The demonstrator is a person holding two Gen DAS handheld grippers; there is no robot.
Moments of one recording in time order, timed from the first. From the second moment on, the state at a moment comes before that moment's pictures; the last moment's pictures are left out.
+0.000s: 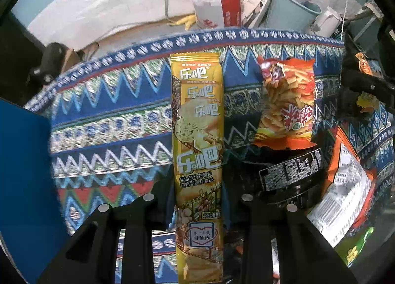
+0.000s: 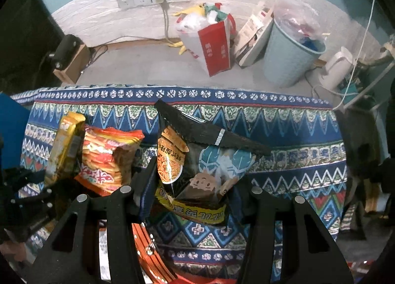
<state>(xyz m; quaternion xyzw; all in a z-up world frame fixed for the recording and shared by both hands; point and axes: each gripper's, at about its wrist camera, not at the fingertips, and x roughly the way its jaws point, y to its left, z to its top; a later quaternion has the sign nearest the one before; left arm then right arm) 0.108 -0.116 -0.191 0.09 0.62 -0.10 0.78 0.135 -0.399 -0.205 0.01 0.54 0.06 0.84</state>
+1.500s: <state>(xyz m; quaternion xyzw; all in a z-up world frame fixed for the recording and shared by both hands) 0.029 0.036 0.002 0.04 0.45 -0.06 0.89 0.063 -0.265 -0.057 -0.02 0.42 0.23 0.88</state>
